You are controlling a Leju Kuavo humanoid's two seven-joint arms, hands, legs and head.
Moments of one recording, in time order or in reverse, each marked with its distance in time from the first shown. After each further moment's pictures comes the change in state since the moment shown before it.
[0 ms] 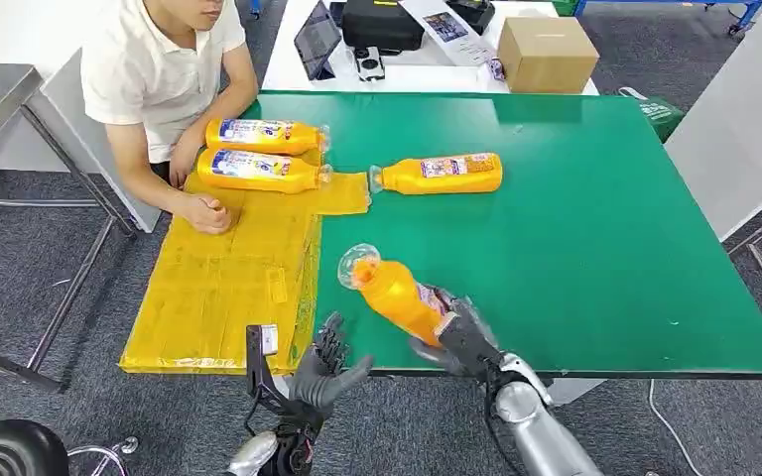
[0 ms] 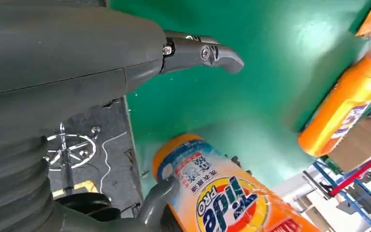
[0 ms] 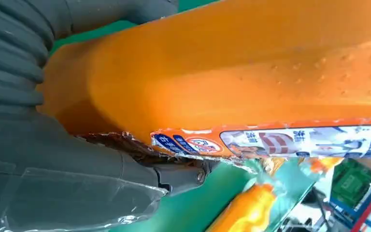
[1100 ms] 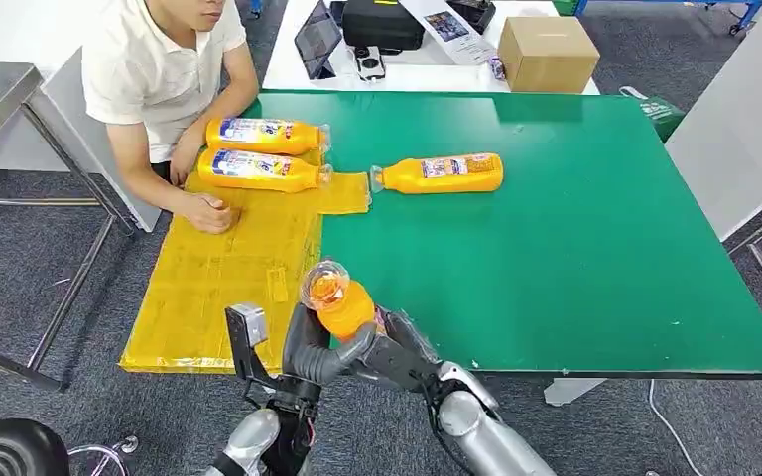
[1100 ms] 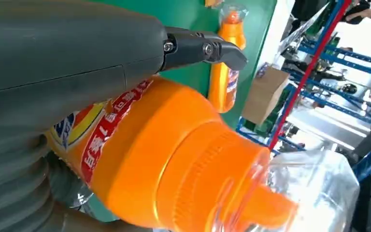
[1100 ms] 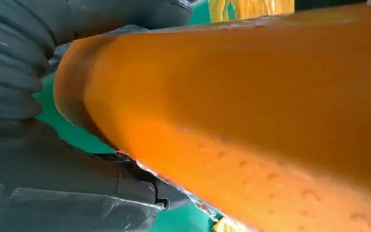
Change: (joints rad) left arm -0.041 0.010 -0.048 -0.165 -0.218 0.004 -0.136; right arm -0.063 0.105 0.240 0.074 0.047 -0.019 0.092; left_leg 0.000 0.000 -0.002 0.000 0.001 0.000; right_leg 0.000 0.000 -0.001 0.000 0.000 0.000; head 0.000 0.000
